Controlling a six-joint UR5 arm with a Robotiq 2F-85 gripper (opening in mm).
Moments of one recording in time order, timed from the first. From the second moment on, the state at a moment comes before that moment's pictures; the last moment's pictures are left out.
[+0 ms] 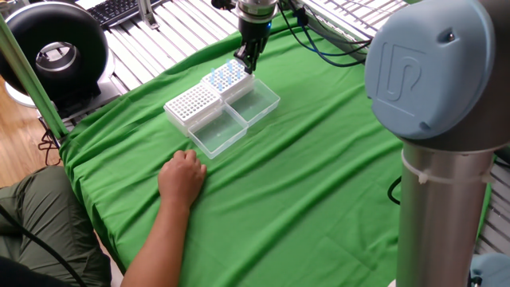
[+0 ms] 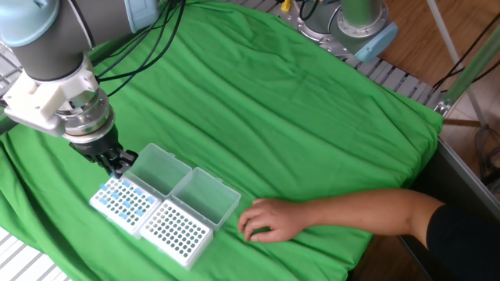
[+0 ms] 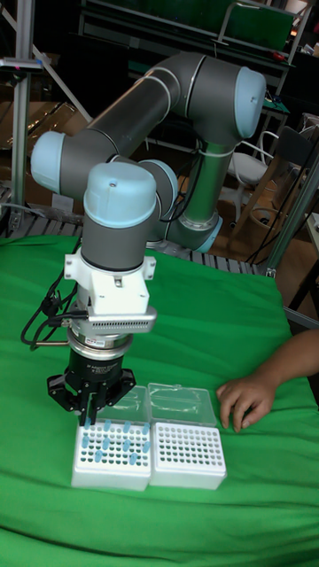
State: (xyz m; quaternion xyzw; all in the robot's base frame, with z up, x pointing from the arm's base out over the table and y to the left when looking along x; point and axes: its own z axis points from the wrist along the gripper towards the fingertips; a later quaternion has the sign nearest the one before) arm 0.690 -0.069 0.062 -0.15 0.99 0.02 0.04
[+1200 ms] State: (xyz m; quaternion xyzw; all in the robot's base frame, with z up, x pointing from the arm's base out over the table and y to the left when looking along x) arm 0.698 -0.073 0.063 -0.13 0.99 0.01 0.04
